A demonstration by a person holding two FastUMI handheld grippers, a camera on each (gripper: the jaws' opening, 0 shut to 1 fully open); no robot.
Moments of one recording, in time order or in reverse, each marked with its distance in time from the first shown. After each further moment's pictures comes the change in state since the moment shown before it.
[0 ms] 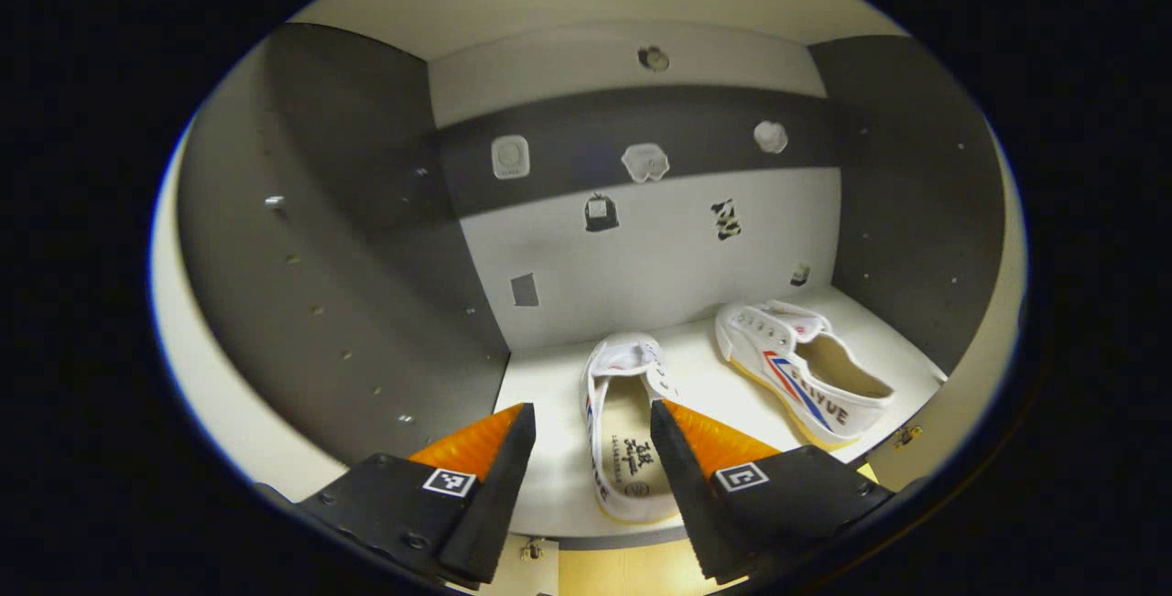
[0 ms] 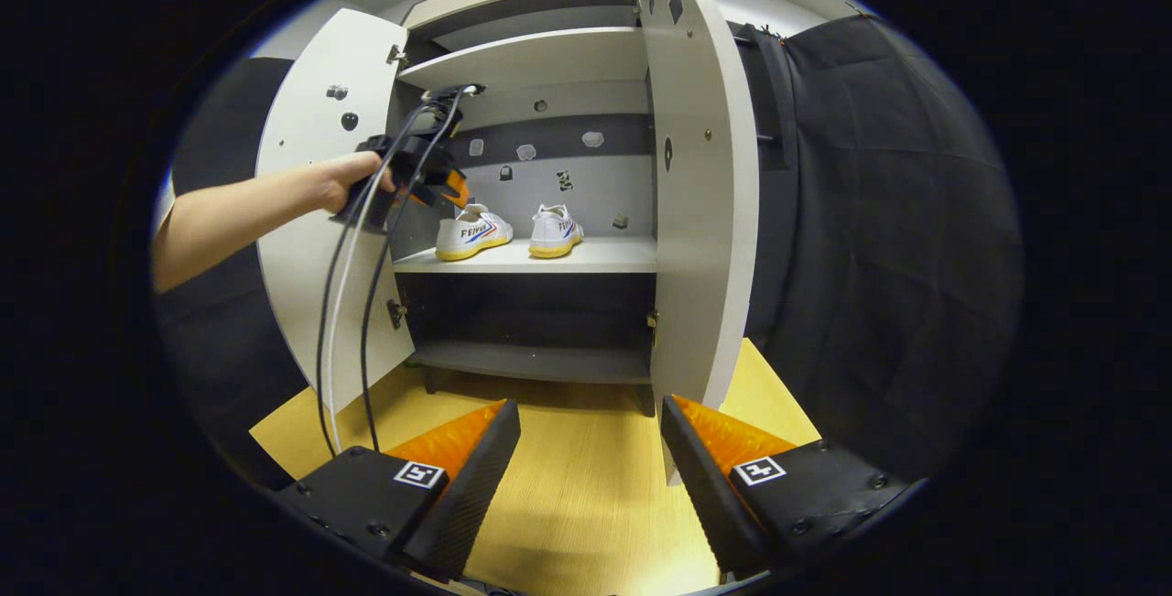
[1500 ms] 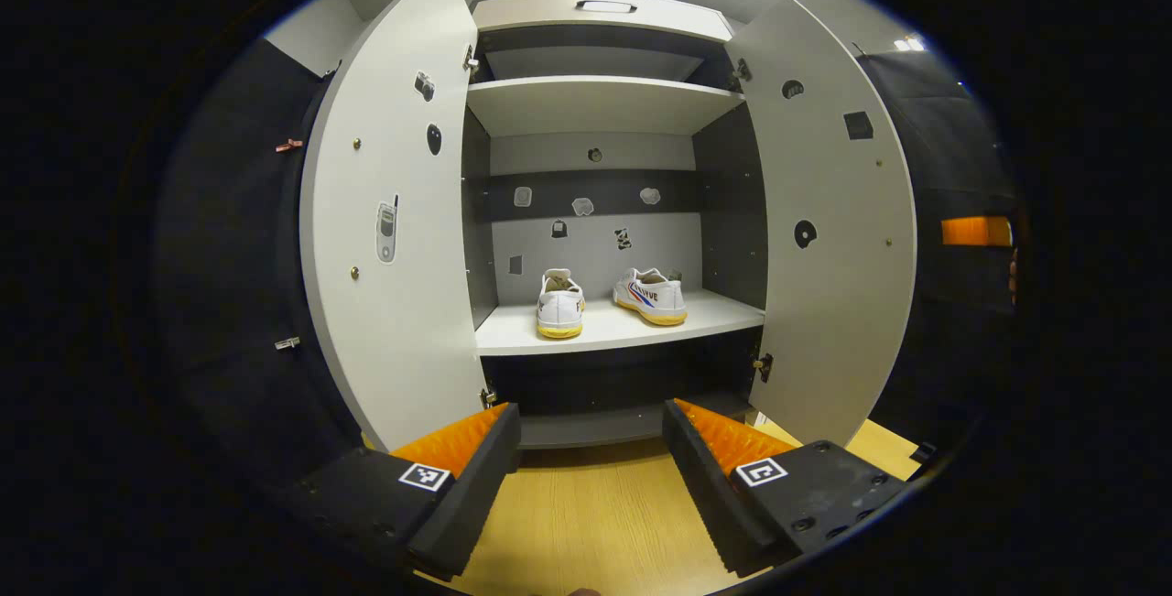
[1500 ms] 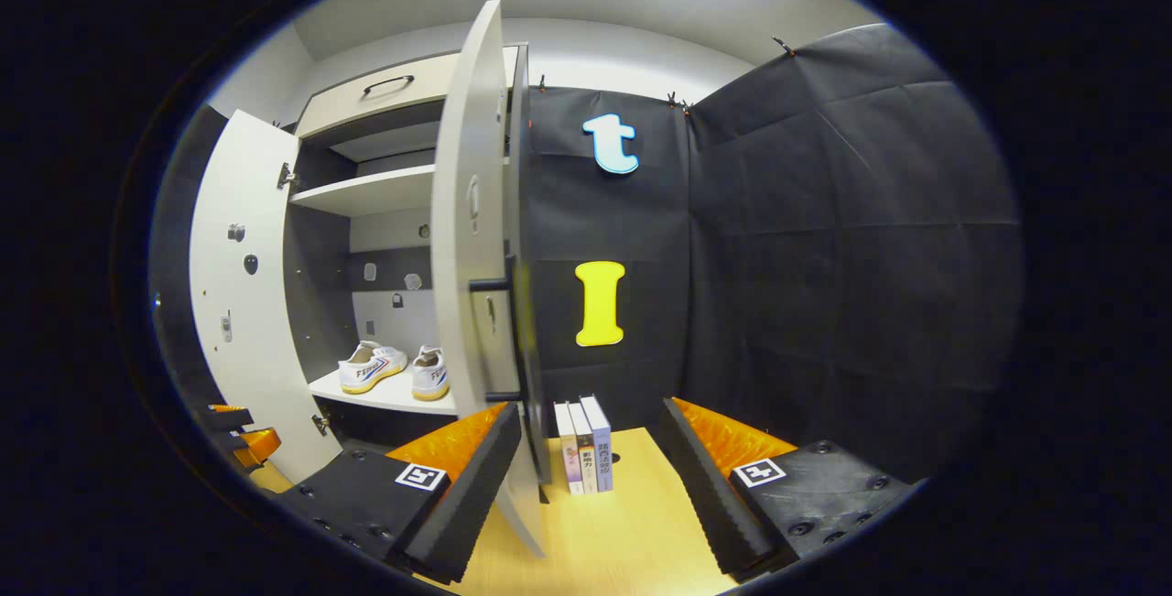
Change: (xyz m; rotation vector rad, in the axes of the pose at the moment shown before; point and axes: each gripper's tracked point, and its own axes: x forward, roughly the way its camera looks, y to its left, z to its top) left arm -0.256 -0.060 -0.165 -0.084 -0.213 -0.112; right arm -0.055 -0.173 0.196 0.039 -0.269 -0.289
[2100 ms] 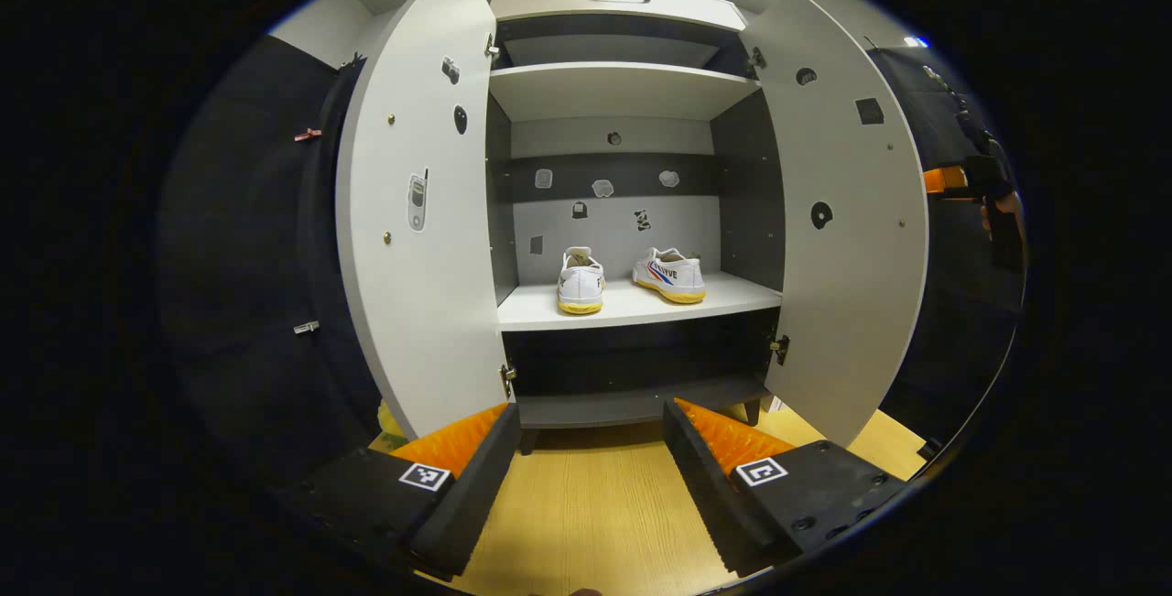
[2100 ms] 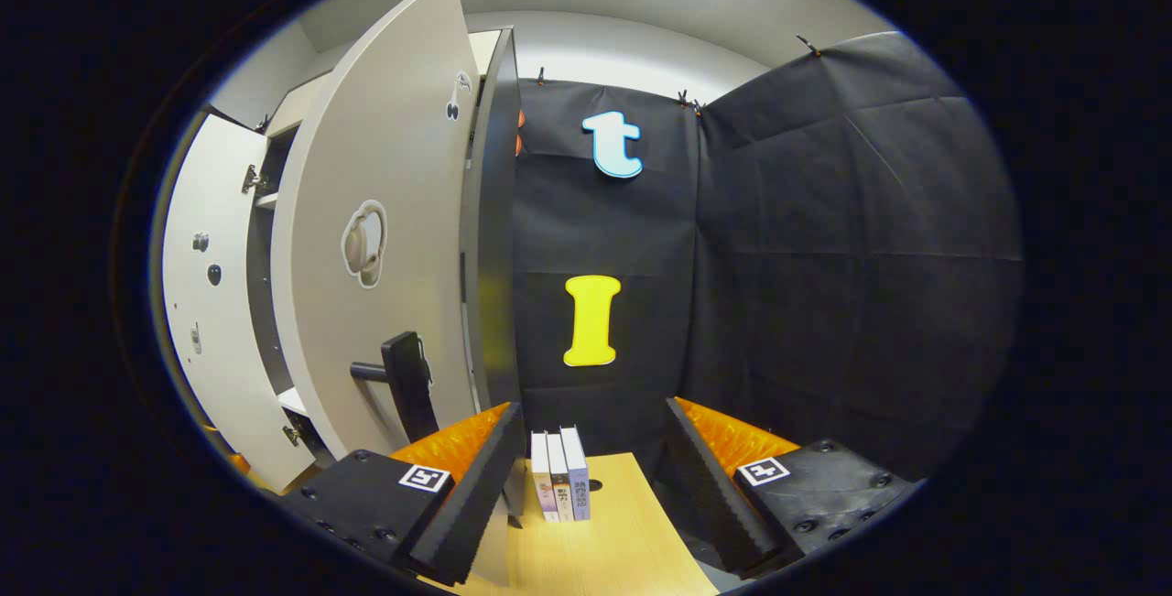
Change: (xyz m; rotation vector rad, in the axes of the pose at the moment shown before) left arm -0.012 0.020 -0.015 -0.024 0.037 0.083; right arm 0.088 -0.003 0.034 -0.026 0.000 0.077
